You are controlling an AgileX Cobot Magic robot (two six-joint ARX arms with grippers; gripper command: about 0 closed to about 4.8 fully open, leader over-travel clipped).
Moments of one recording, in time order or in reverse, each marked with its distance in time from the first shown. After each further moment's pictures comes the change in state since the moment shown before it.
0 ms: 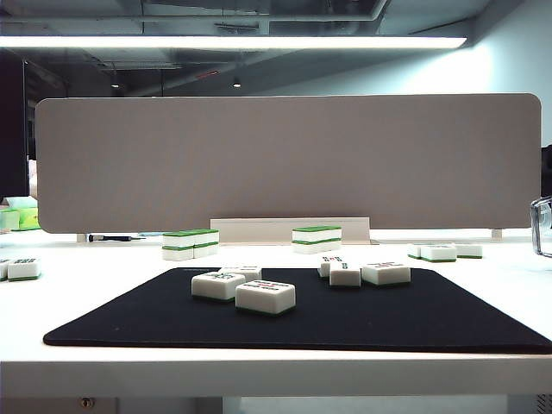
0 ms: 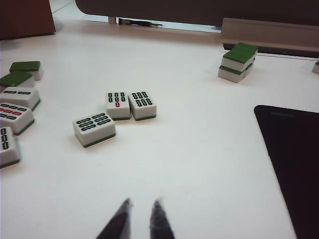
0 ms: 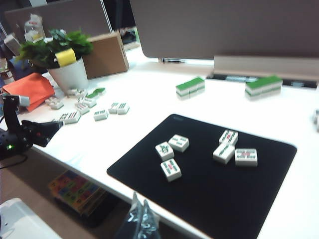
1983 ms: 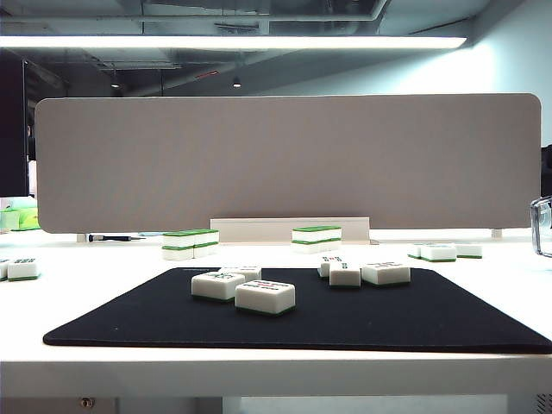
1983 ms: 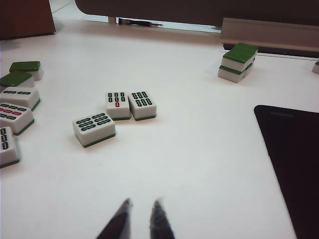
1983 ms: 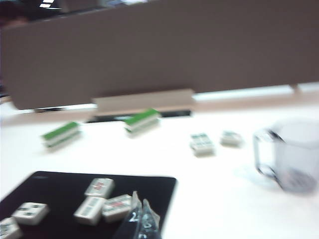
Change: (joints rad) left arm 0.000 0.000 0.000 0.000 0.000 0.000; right arm 0.000 -0.004 -0.648 0.816 0.443 0.078
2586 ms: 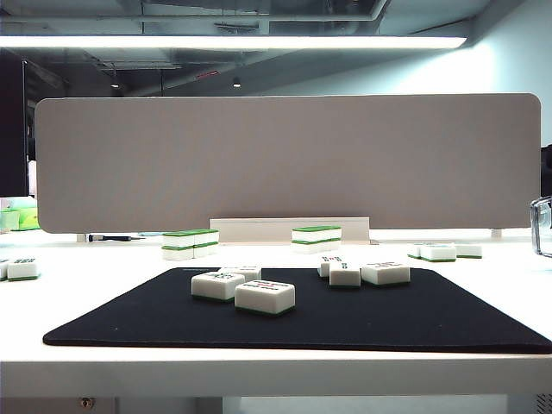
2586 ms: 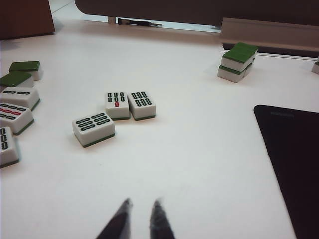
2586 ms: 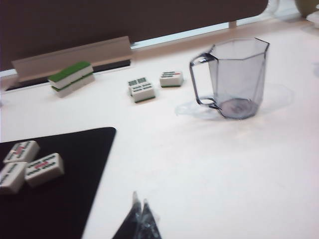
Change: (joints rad) left arm 0.000 0.000 0.000 0.000 0.000 0.000; right arm 0.000 0.000 -0.188 0.011 0.205 0.030
